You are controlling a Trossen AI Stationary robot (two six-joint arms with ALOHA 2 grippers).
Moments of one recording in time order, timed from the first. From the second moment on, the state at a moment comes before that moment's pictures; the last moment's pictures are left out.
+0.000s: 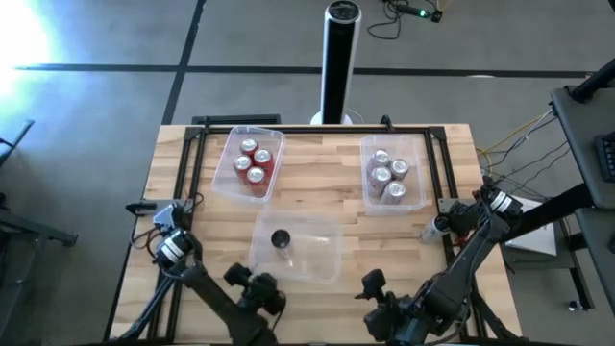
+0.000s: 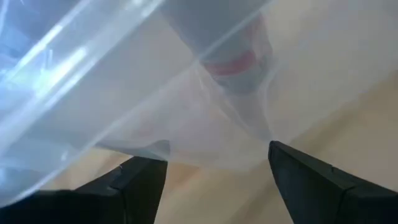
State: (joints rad) left arm -0.81 2.29 1.75 -1.56 -0.68 -1.78; right arm 0.86 1.84 1.53 -0.83 0.48 0.27
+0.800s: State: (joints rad) left arm -0.55 2.24 1.72 -1.27 -0.77 -1.18; right arm 0.73 1.78 1.53 -1.14 0.46 0.35
